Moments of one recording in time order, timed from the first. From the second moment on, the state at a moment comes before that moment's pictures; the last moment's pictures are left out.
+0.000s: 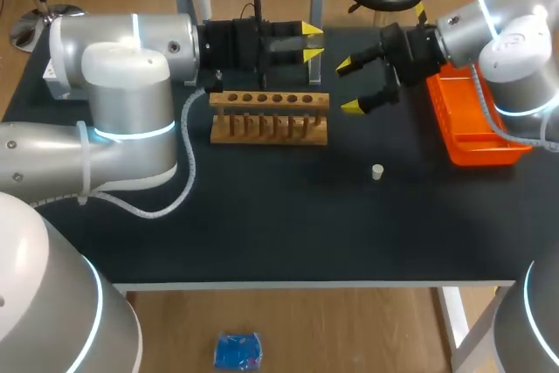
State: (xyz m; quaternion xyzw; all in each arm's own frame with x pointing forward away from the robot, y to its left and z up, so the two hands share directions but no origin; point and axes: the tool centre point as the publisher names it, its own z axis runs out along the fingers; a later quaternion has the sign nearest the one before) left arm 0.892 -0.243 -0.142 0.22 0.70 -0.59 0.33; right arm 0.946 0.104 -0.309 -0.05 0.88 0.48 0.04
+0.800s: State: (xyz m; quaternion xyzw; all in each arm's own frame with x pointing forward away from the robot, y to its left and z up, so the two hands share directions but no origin) left arm 0.896 -0.242 -0.123 0.14 0.71 -0.64 0.27; right arm 0.946 0.104 -0.309 -0.05 0.88 0.48 0.04
